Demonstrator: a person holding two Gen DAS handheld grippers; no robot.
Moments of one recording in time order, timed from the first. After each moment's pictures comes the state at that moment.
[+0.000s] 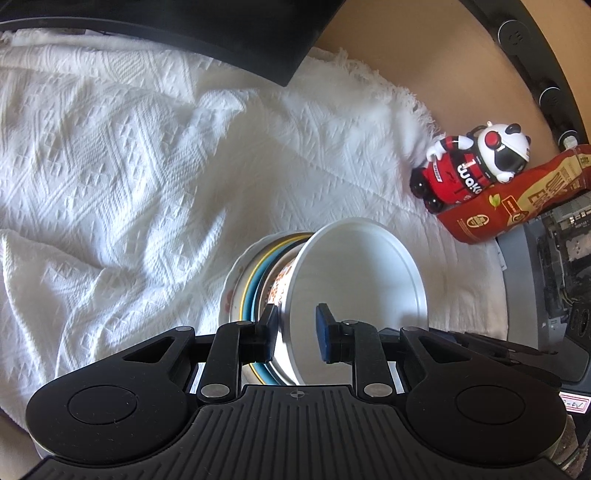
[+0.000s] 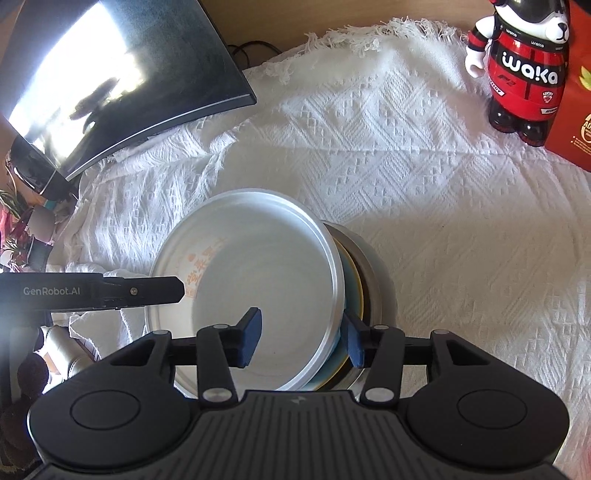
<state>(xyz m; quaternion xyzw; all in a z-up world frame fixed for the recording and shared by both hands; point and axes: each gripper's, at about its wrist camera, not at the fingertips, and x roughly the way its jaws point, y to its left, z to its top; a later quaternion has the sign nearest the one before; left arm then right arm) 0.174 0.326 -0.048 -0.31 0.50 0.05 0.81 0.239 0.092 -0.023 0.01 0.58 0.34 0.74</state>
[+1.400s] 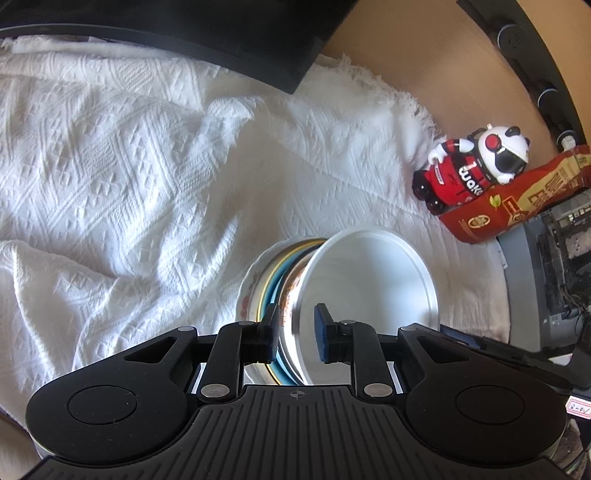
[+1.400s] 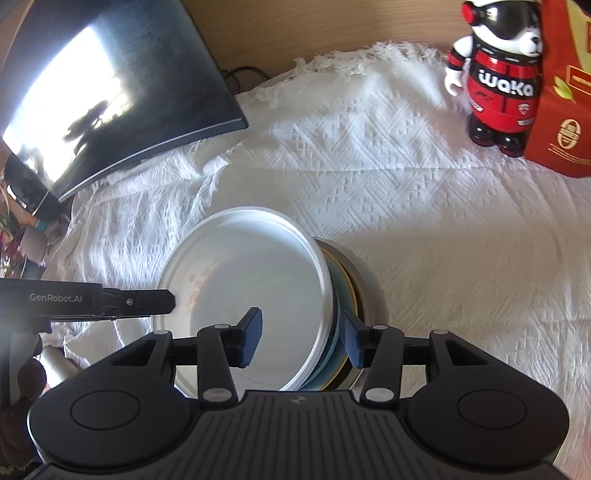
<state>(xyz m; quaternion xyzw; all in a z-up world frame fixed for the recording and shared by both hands) 0.170 0.343 -0.046 -0.31 0.50 0.04 0.81 0.227 0.085 -0.012 0.03 0.55 0.31 0.77</state>
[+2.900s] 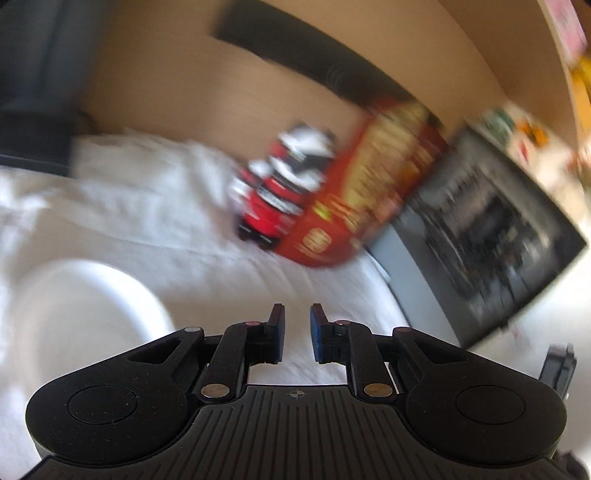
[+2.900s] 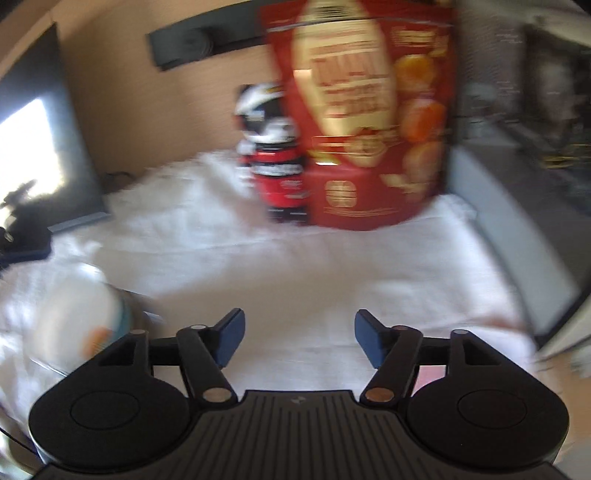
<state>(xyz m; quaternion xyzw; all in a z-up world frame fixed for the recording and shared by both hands) 0.190 0.123 0.010 -0.22 0.34 -0.09 0.91 0.203 -0.146 0.004 0.00 0.40 0.16 0.90</state>
